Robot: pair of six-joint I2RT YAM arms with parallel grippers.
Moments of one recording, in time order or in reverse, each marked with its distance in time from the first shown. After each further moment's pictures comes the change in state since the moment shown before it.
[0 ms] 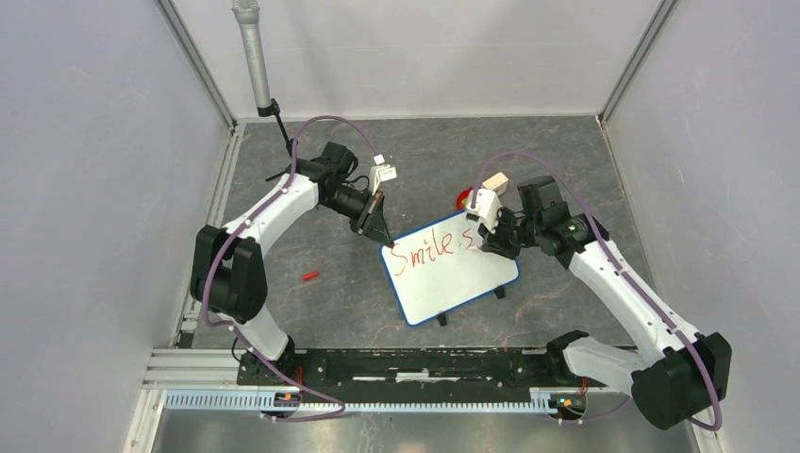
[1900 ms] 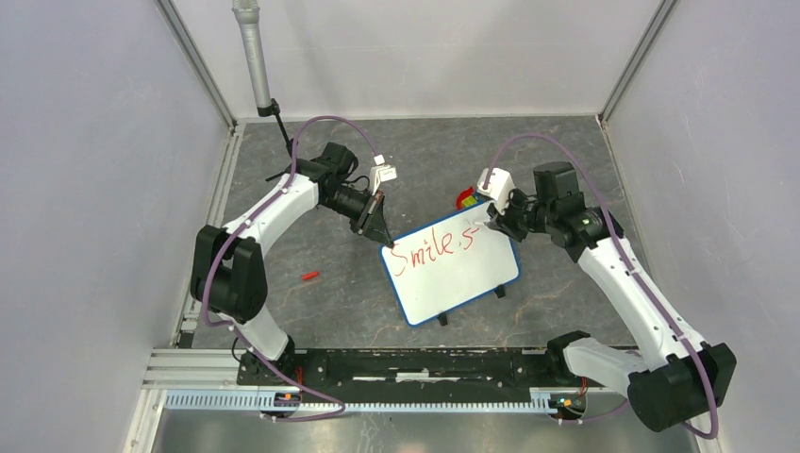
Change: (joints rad) left arm 0.000 0.000 0.000 -0.004 0.000 0.003; right arm -0.069 -0.005 0.090 0.024 0.006 0.003
